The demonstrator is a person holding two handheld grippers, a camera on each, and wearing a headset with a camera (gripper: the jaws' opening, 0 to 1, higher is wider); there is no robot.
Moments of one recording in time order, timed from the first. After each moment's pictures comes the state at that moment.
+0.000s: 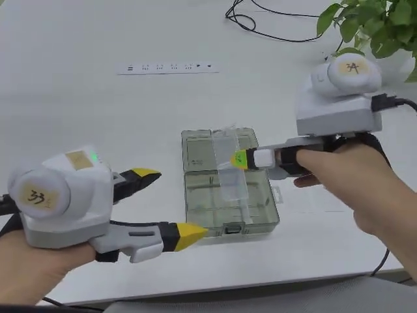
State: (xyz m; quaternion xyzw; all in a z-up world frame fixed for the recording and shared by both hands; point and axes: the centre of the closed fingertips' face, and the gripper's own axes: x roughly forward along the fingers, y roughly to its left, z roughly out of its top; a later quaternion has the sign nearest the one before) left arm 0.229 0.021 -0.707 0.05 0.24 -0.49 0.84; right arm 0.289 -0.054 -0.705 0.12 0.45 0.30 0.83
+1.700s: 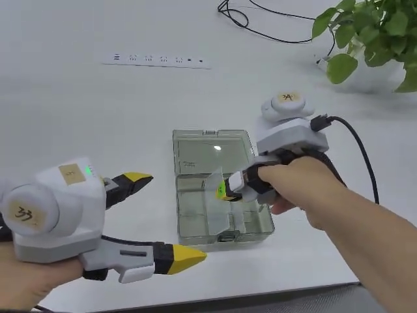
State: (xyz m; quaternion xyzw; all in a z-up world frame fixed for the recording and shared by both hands) left arm 0.230 0.017 -0.730 0.02 0.23 -0.52 0.82; right arm 0.276 -0.049 -0.796 0.12 0.60 0.21 0.76
